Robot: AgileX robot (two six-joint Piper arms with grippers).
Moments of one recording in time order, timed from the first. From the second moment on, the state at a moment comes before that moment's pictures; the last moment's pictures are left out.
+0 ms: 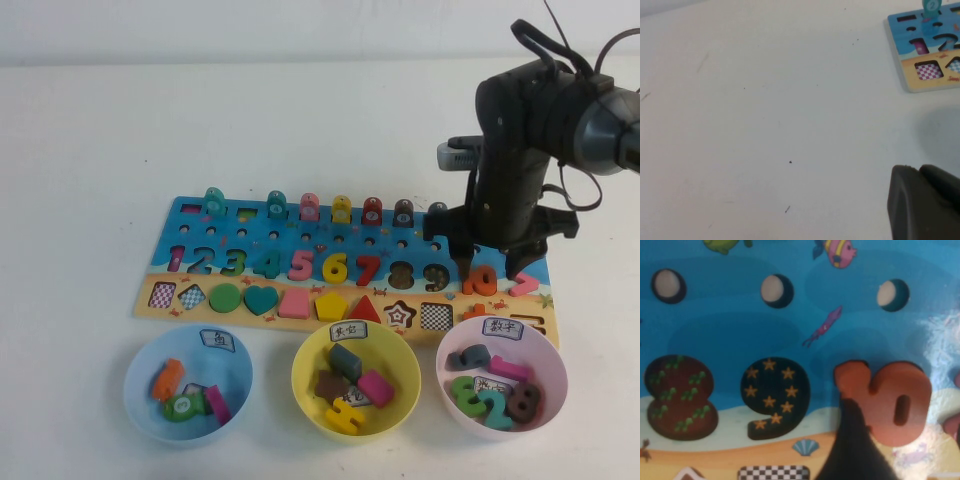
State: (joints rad) right arm 0.43 2.13 -1.73 -0.09 1.19 0.52; left arm -0.03 -0.01 0.03 0.06 0.37 0.13
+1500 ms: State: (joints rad) right arm 0.43 2.13 -1.73 -0.06 1.18 0.52; left arm -0.03 -0.01 0.03 0.06 0.37 0.13
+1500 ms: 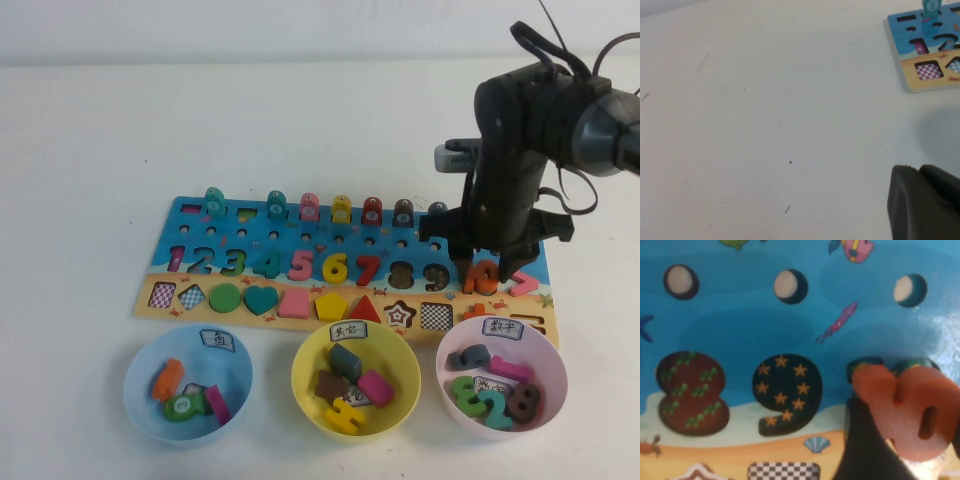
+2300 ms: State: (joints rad) right arm 0.70 1.90 -1.73 0.10 1.23 0.11; left arm -0.03 -0.01 0.03 0.06 0.37 0.13
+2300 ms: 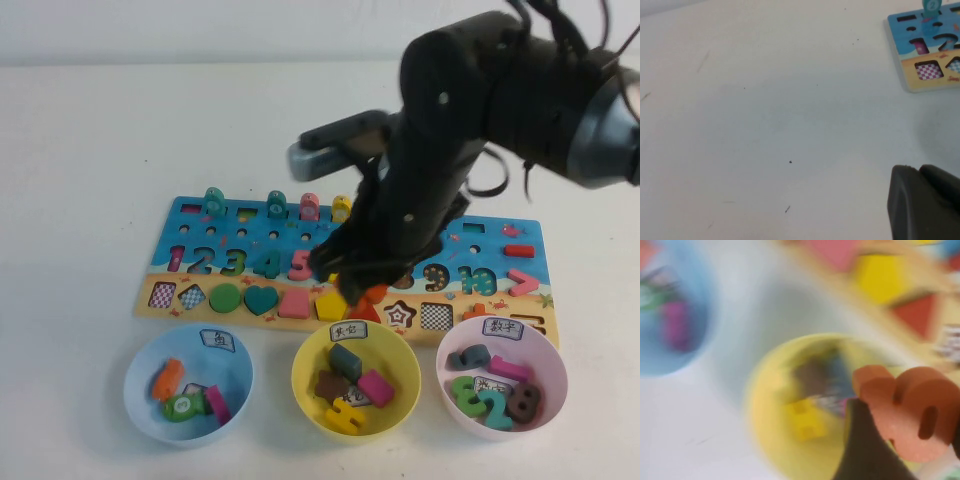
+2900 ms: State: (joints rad) right arm 0.80 1.90 -1.73 0.03 1.23 0.10; left arm -0.03 -0.01 0.03 0.06 0.37 0.13
